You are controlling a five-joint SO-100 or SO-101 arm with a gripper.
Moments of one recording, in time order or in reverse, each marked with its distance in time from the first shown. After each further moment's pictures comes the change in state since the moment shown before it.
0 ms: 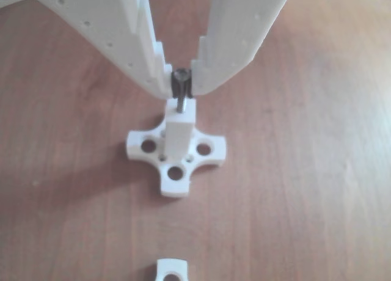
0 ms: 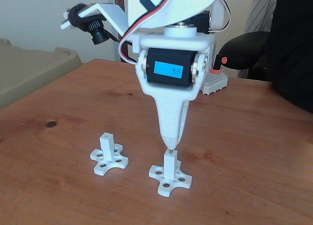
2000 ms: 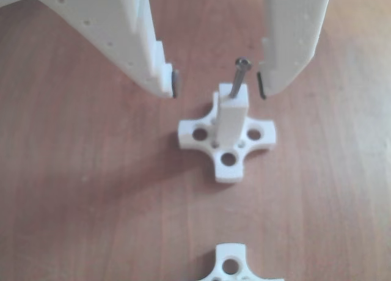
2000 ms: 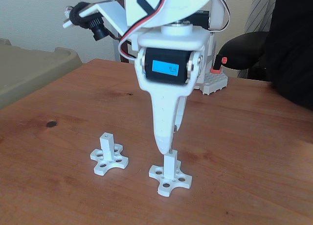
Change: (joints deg) arm 1.1 0.8 0.0 7.7 -0.5
